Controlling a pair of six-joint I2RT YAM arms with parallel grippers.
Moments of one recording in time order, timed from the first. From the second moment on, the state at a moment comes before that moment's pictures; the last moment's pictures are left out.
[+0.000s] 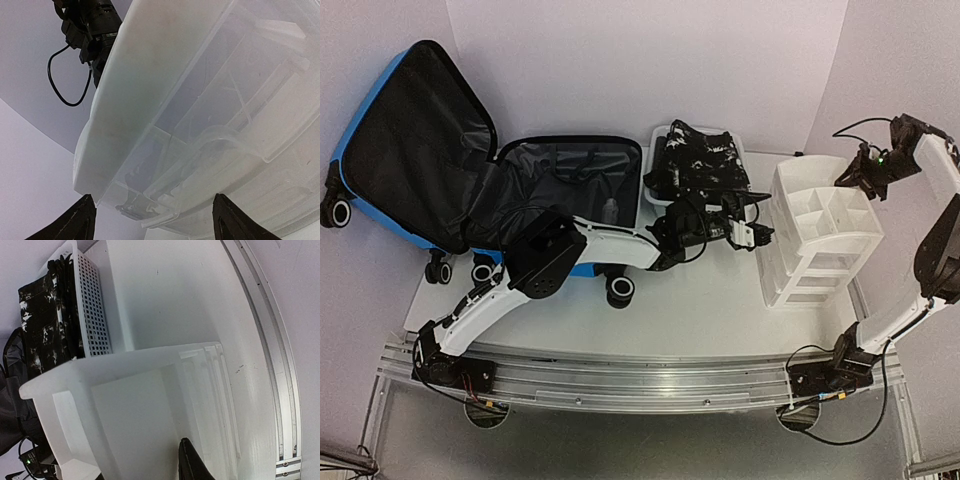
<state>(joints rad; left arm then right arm) -1.10 2.69 2.07 0.83 0.31 0.99 -0.34 1.54 1.52 -1.18 -0.48 0.17</state>
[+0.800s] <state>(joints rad) -1.10 2.81 2.31 0.75 0.28 1.05 -0.34 1.55 1.52 -1.18 -0.49 0.16</state>
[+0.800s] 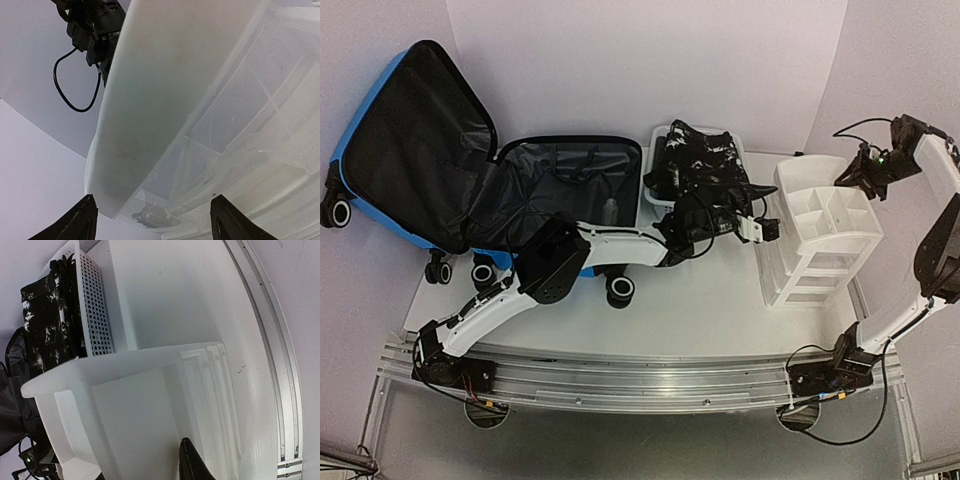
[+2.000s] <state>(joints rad) -1.12 2.63 1.99 0.93 -0.03 0.79 -0.34 1.54 1.52 -1.17 -0.49 0.16</state>
